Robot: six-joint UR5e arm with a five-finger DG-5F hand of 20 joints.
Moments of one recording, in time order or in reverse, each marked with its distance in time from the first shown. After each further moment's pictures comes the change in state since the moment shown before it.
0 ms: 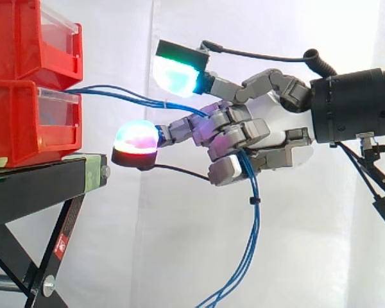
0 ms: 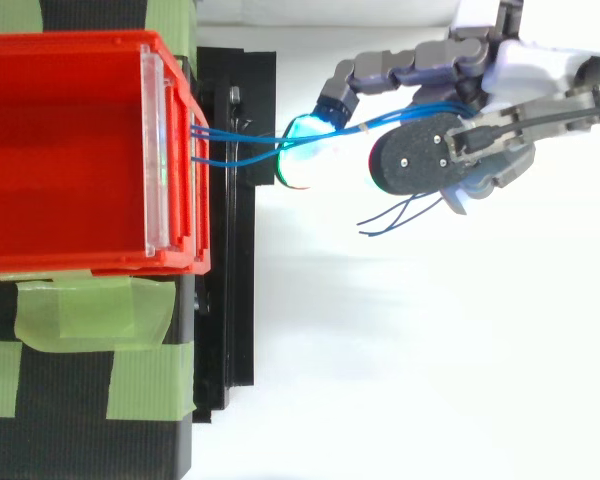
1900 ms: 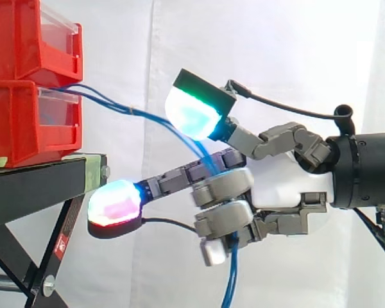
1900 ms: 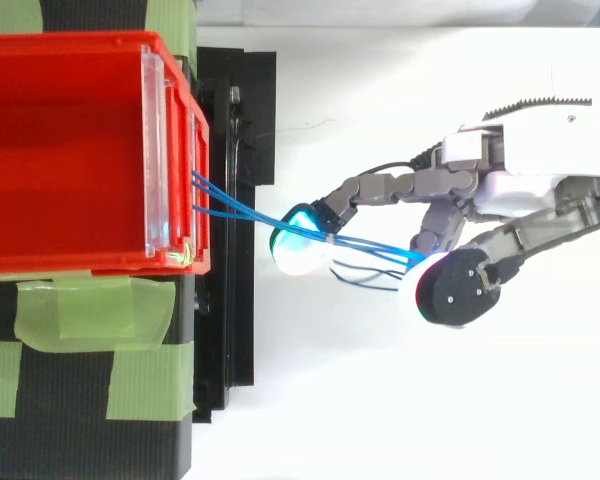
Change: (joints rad) arm 0.033 -0.045 -0.152 0.267 -0.152 -0.037
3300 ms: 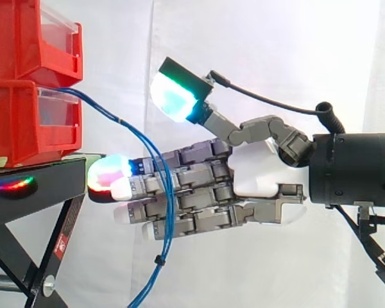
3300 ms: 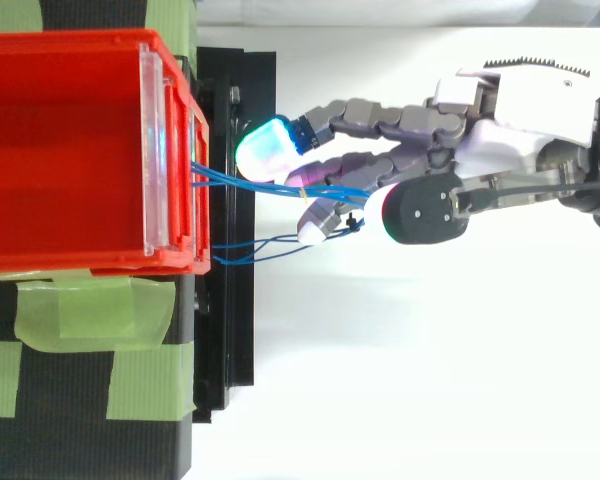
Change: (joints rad) arm 0.047 -0.029 0.017 0.078 0.240 0.078
